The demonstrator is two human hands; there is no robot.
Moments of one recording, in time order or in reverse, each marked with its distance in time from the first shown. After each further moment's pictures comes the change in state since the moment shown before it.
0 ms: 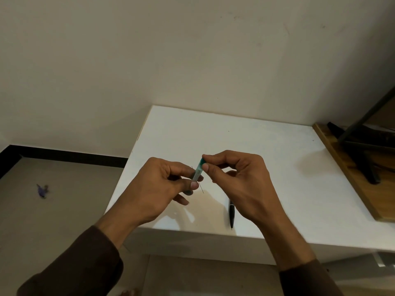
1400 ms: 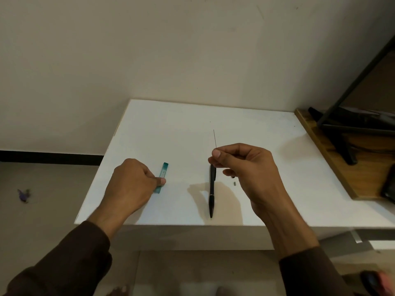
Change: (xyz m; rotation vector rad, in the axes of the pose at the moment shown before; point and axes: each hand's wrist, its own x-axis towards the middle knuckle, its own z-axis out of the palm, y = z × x) left_hand 0.016 -0.011 0.021 0.519 0.286 -0.351; right_hand -0.008 0.021 -0.045 0.301 0.137 0.313
